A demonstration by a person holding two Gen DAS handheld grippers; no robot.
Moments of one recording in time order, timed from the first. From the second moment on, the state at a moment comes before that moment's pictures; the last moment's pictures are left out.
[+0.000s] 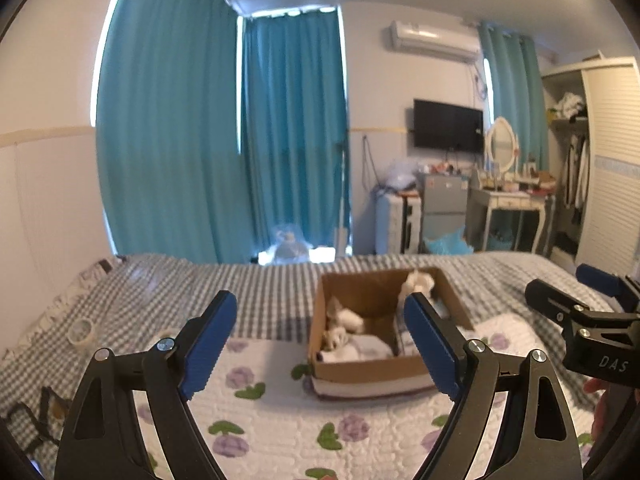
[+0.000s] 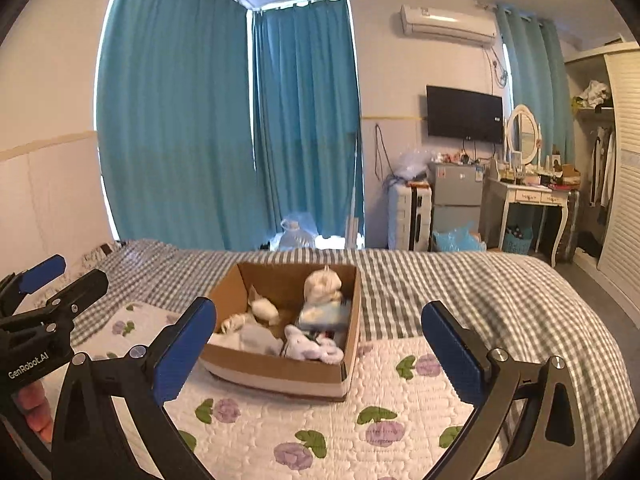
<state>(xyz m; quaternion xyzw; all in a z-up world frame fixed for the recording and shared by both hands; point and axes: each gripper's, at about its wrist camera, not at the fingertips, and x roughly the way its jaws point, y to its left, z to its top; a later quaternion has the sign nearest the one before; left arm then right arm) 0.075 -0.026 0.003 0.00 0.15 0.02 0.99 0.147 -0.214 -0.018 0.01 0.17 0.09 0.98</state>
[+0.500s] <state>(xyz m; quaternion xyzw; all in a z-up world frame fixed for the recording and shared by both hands) 0.082 -0.029 -0.010 -0.01 0.17 0.00 0.98 0.154 -0.216 -0.031 0.01 0.19 0.09 0.98</state>
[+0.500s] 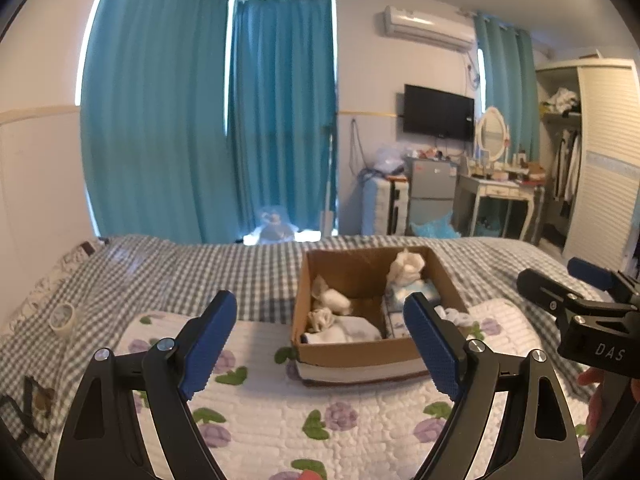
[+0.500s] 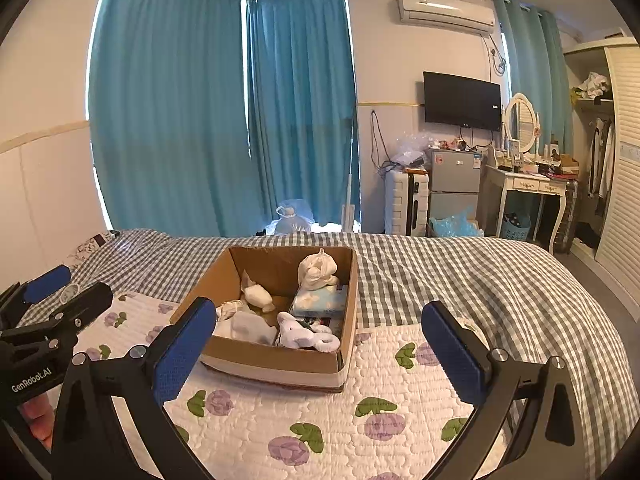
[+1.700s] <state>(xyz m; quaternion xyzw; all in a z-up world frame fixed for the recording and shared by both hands) 0.085 -0.027 -0.011 0.01 0.18 -0.01 0.98 0.150 -0.209 -0.031 0.00 0.19 0.08 0.98</state>
